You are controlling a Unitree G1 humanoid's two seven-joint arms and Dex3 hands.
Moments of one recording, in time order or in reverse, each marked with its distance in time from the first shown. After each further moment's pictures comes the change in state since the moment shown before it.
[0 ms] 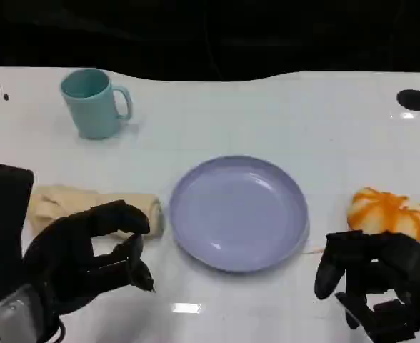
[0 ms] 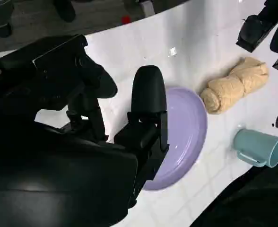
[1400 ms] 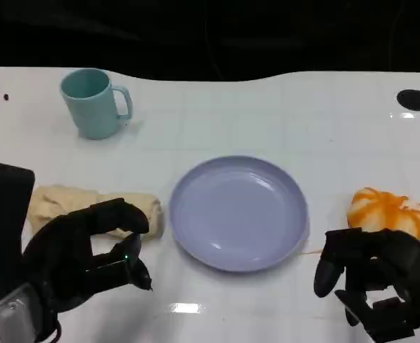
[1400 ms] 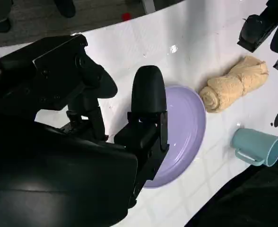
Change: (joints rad) left arm 0.003 0.027 -0.020 0.011 0.000 -0.039 -0.002; right arm -0.007 0.000 0.004 0.002 -0.012 -0.009 -0.001
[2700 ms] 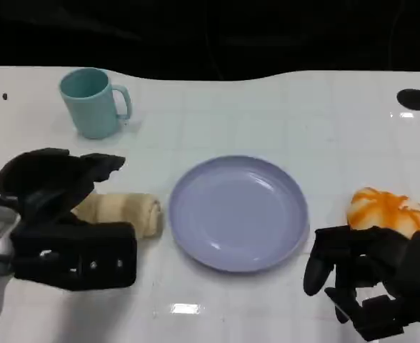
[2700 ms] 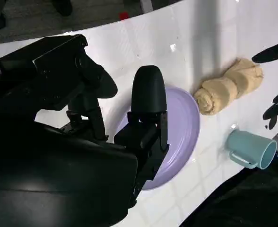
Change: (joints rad) left arm -0.248 0.445 -0.506 0.491 1.223 -0.989 -0.108; right arm -0.021 0.018 0.035 -0.001 -0.021 0.001 -0.013
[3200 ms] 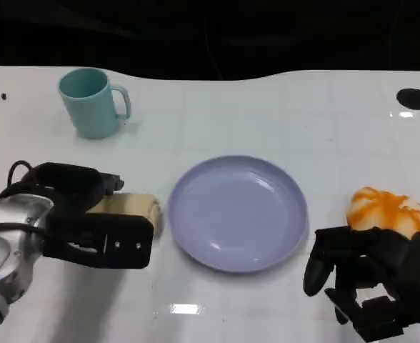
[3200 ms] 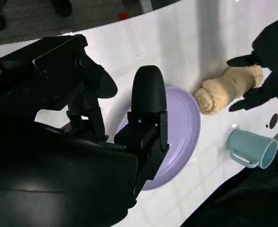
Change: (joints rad) left arm -0.231 -0.129 -0.142 0.501 0.072 -0.080 0.005; right arm 0.004 0.003 0.000 -0.011 0.000 0.010 -0.002
